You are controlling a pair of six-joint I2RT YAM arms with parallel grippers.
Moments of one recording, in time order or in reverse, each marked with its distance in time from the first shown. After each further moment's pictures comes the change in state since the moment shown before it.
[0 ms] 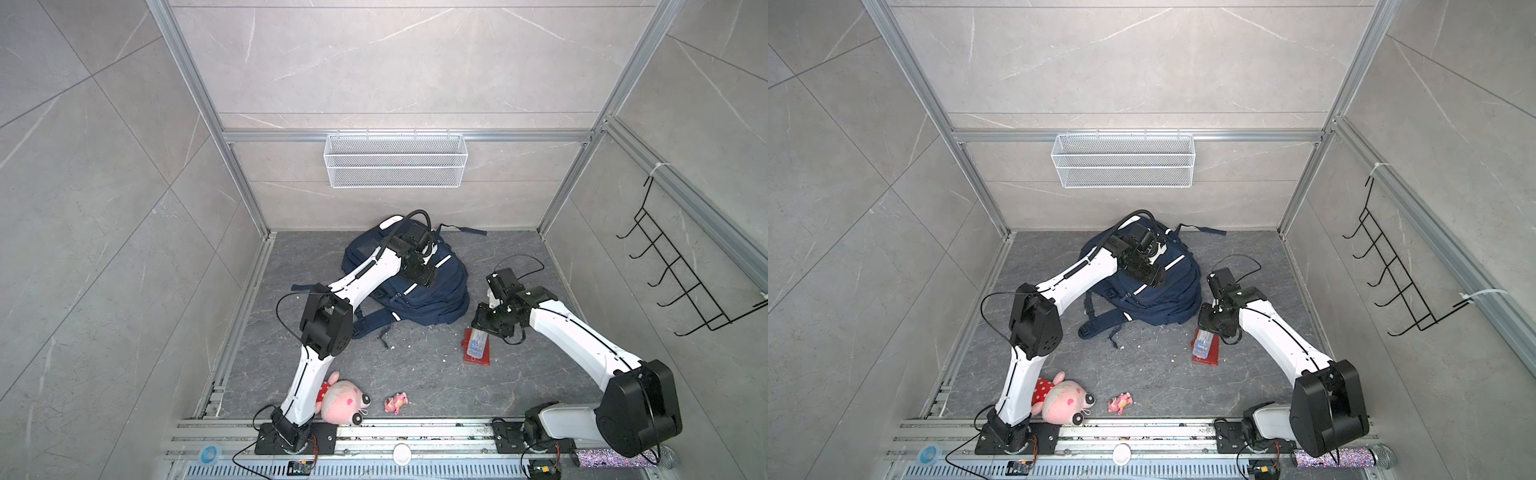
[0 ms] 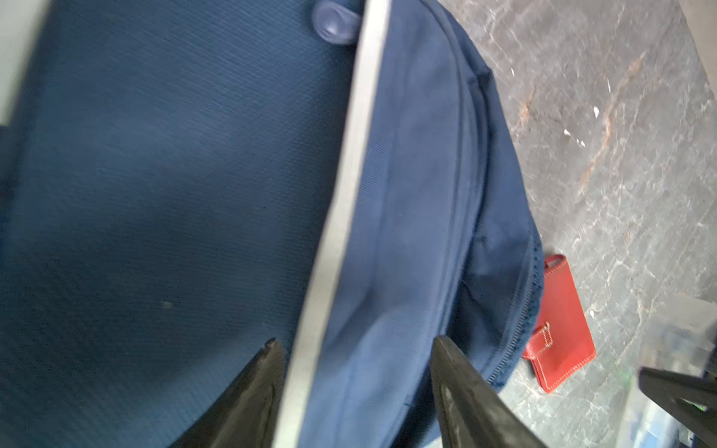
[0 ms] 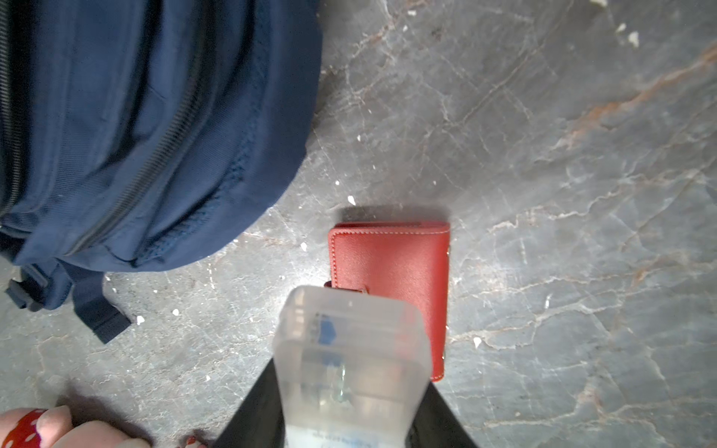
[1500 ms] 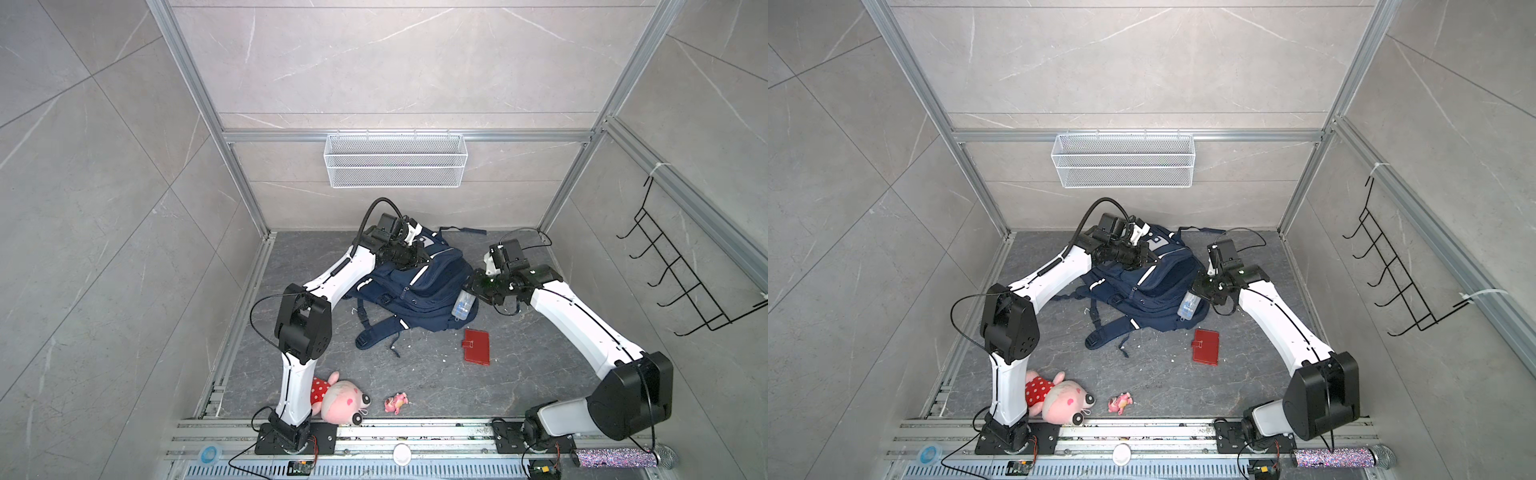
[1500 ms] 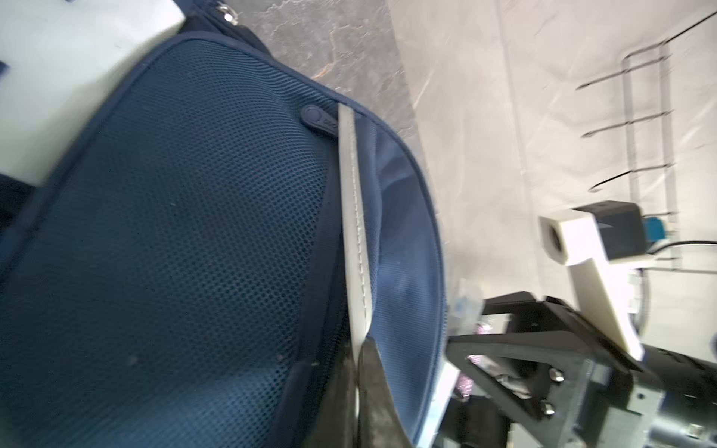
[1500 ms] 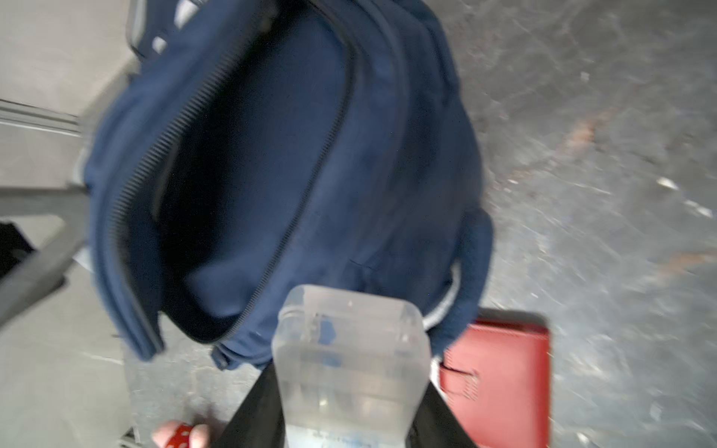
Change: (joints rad) left arm 0.124 -0.178 -0.261 0.439 0.490 -0.483; right arm -0.014 0.103 0.273 0.132 -0.098 0.093
